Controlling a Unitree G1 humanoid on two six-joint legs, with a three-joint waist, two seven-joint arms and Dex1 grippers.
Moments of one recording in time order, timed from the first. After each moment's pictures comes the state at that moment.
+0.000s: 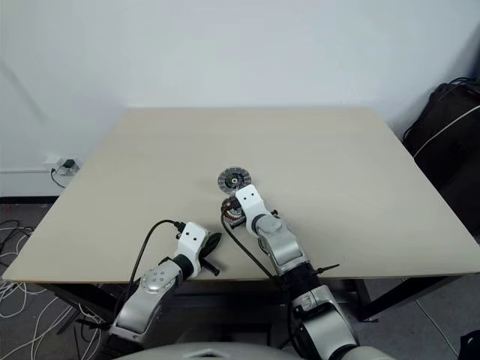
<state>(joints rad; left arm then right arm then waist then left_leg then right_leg) 0.10 0.16 -0.25 -0.04 0.02 0.24 -0.36 -0.40 0.01 0.27 0.30 -0.07 0.60 0.21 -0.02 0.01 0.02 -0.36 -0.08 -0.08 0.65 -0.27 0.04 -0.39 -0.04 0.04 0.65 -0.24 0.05</state>
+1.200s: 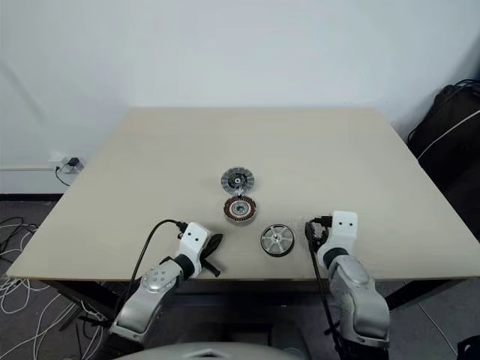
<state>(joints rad) 0.09 0.18 -0.26 -0.03 0.03 0.24 -0.37 0.14 -0.06 -0.23 -0.37 0.25 0.74 0.13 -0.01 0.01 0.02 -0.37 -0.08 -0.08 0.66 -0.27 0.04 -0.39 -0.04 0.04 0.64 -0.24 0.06</state>
